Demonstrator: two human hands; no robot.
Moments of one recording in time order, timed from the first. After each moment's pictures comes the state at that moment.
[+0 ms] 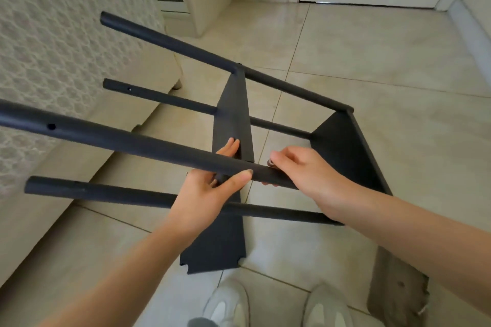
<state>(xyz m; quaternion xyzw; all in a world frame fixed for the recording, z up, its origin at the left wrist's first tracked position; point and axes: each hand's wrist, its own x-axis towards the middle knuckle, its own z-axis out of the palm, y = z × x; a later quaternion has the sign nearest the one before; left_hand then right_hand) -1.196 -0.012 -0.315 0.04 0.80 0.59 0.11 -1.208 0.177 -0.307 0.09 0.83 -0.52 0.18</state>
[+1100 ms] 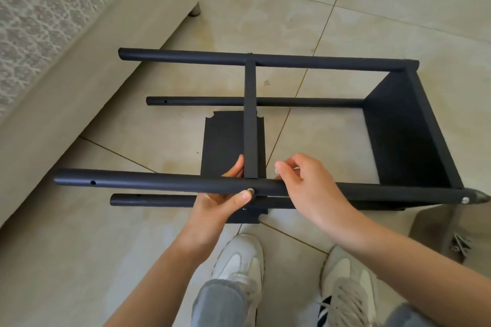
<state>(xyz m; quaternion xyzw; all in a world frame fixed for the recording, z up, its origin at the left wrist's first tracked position) -1.141 -0.063 -0.445 -0.10 0.67 0.71 0.21 -1.177 0.109 -0.390 0.11 0.90 -0.38 0.19</state>
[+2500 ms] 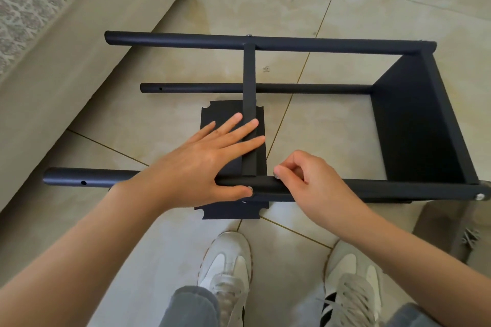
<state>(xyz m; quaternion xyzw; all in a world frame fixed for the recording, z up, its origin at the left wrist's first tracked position) -1.217 -0.094 -0.391 0.32 0.92 0.11 0.21 -1.175 0.115 -0.392 0.07 0.88 -0.40 0.25</state>
